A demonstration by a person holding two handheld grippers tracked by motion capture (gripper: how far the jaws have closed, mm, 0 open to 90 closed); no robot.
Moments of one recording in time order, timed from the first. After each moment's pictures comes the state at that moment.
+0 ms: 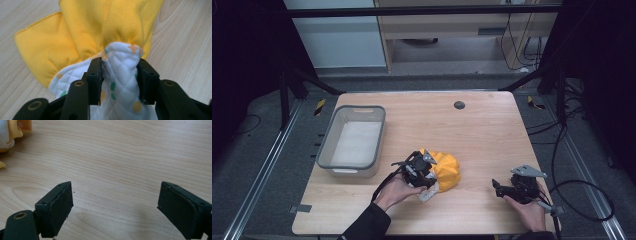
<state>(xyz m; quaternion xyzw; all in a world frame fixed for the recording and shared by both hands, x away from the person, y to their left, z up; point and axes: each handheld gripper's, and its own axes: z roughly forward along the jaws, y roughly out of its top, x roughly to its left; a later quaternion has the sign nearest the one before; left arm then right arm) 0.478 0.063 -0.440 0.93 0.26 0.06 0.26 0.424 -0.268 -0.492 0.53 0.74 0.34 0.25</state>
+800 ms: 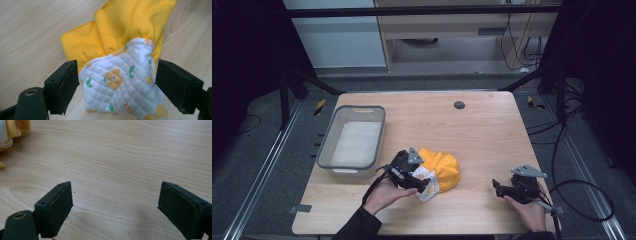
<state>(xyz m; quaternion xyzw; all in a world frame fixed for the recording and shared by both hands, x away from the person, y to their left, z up) 0.456 0.098 -0.416 0.89 0.30 0.15 0.32 0.424 -0.268 -0.492 0.53 0.73 0.34 0.25</state>
